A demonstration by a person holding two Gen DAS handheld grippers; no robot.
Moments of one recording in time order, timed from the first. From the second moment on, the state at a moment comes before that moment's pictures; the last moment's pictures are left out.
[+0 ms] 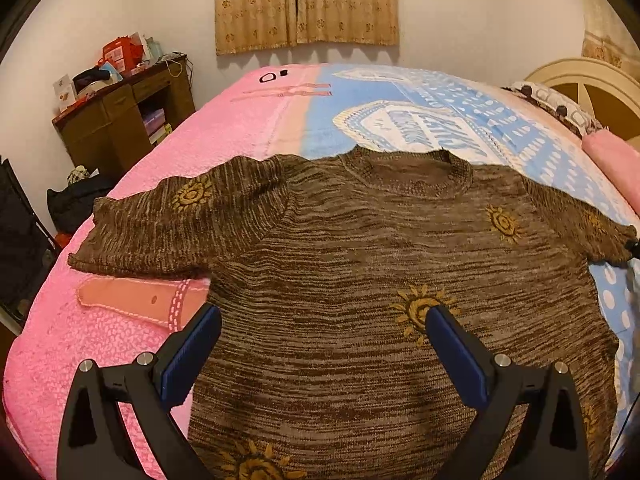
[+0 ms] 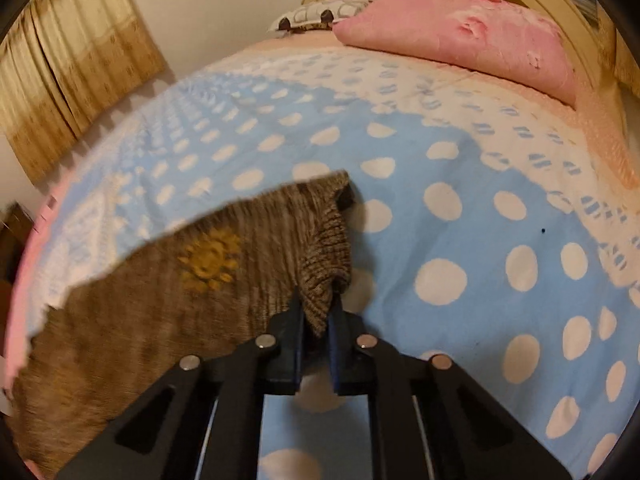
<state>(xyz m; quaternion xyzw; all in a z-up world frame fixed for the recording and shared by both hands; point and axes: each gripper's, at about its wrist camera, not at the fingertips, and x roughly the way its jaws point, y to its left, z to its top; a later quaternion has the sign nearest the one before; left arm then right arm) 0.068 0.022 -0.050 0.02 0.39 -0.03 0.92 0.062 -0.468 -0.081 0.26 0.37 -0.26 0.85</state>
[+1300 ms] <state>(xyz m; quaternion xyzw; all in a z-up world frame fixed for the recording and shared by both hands) 0.077 0.103 -0.061 -0.02 0.38 0.03 0.92 0.212 -0.140 -0.102 0.09 0.45 0.05 0.89</state>
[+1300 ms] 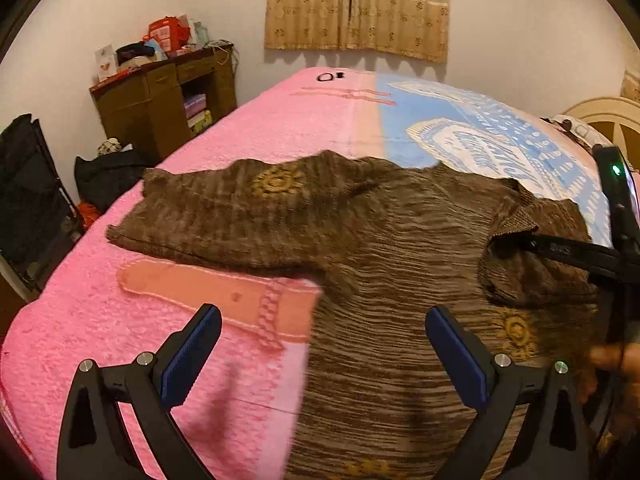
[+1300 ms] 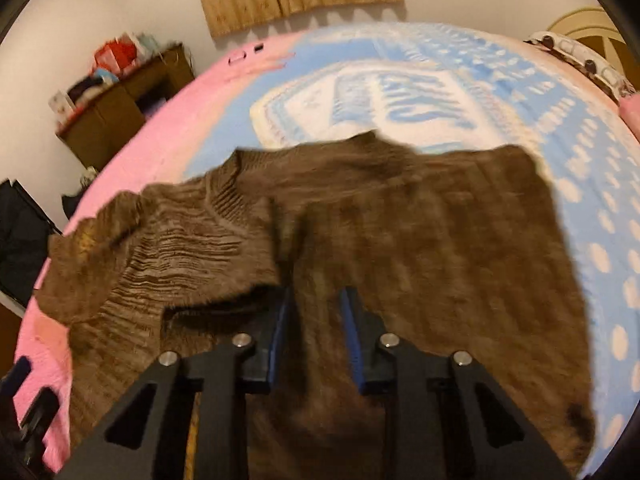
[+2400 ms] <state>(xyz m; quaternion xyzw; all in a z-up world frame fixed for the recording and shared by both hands) 0.149 0.305 -0.095 -0.23 0.38 0.21 0.87 0.133 -0.086 -0.071 0.13 0.38 0.18 0.90</state>
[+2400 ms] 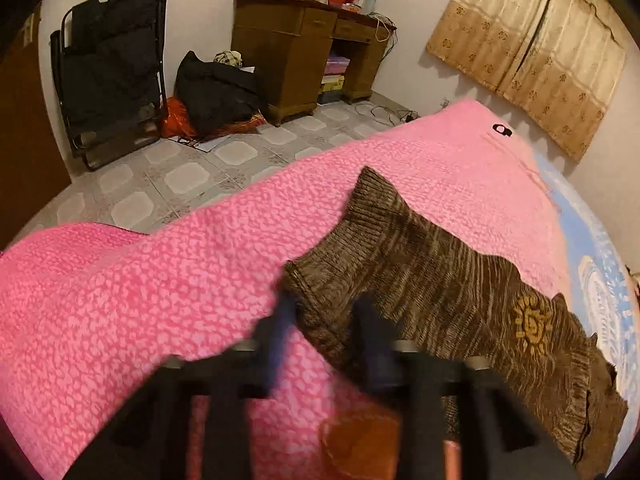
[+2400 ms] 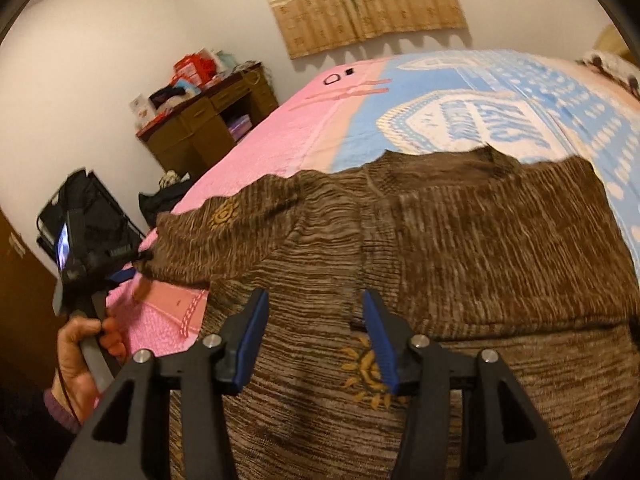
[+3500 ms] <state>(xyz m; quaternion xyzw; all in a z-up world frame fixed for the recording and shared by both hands) 0.154 -0.028 -0.064 0.01 0.39 -0.14 0.91 0.092 -0.241 -0.078 0.26 0.36 0.04 0.89</state>
